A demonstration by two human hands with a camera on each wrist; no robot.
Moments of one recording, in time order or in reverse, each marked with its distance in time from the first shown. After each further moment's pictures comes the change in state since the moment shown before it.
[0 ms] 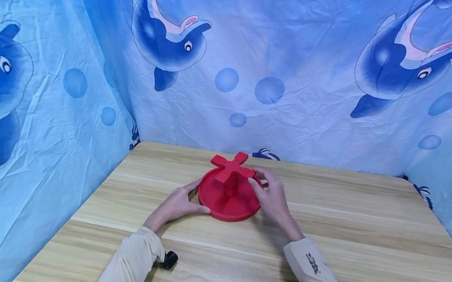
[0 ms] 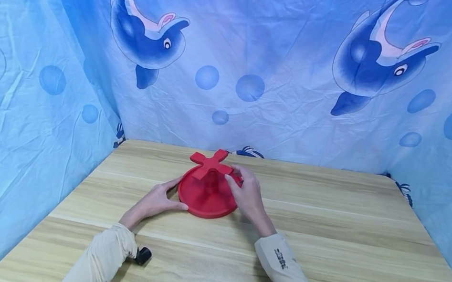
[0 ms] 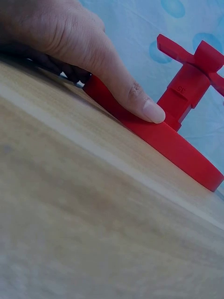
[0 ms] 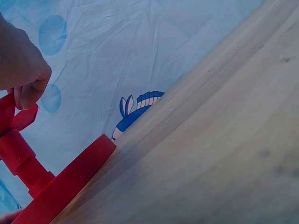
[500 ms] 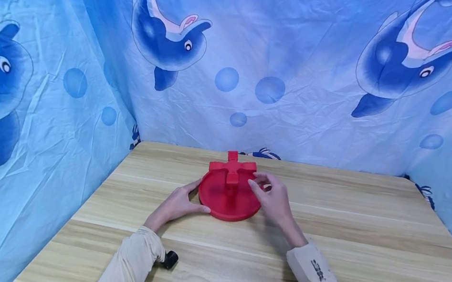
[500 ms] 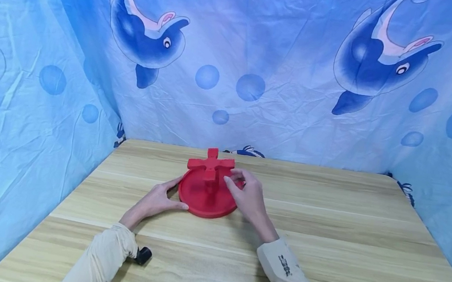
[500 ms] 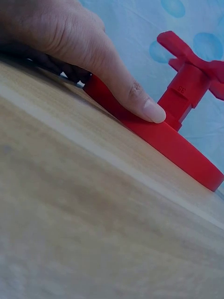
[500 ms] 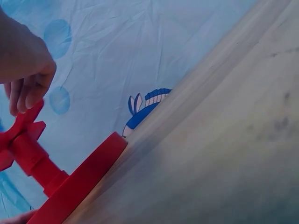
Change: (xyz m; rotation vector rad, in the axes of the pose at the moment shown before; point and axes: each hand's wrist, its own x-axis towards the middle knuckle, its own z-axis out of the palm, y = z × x) left_hand 0.000 0.001 0.000 -0.004 0.003 -0.006; right_hand -0.009 -0.006 -0.005 0.042 0.021 0.026
